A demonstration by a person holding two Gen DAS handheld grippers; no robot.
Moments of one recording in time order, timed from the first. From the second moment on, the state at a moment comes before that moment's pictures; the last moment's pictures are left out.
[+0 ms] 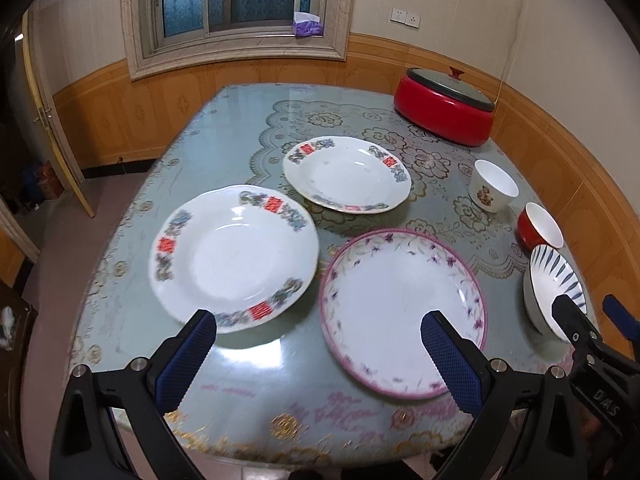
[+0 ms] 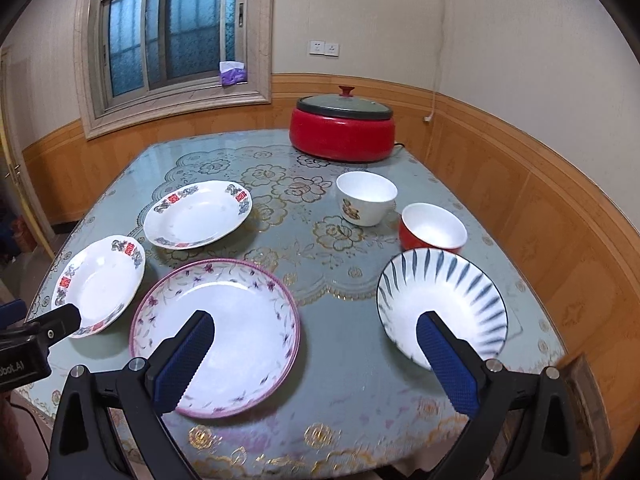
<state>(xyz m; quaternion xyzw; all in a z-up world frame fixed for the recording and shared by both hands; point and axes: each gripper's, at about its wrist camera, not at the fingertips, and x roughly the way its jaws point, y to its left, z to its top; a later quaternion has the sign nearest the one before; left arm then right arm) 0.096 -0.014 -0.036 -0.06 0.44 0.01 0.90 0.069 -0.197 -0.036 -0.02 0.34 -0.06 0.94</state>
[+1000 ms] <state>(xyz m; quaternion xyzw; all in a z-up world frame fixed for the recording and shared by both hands) 0.129 -0.019 -0.120 -0.06 0.51 0.07 0.86 0.217 -0.203 -0.117 -0.09 0.49 0.15 0.86</state>
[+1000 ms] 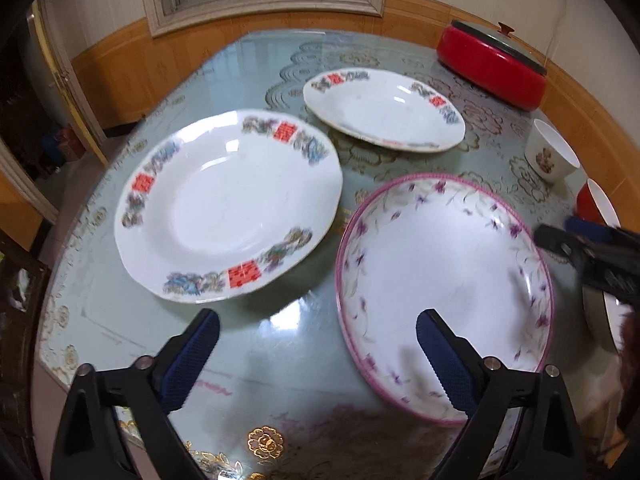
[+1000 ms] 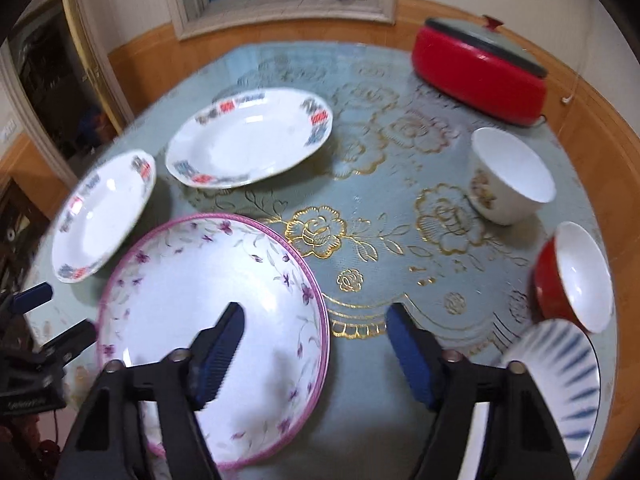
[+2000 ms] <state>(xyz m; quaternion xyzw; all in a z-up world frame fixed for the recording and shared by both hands) 0.171 -0.037 -0.153 -0.05 0.54 -0.07 0.84 0.213 -0.228 -0.151 -0.01 0.57 0.09 0.82</state>
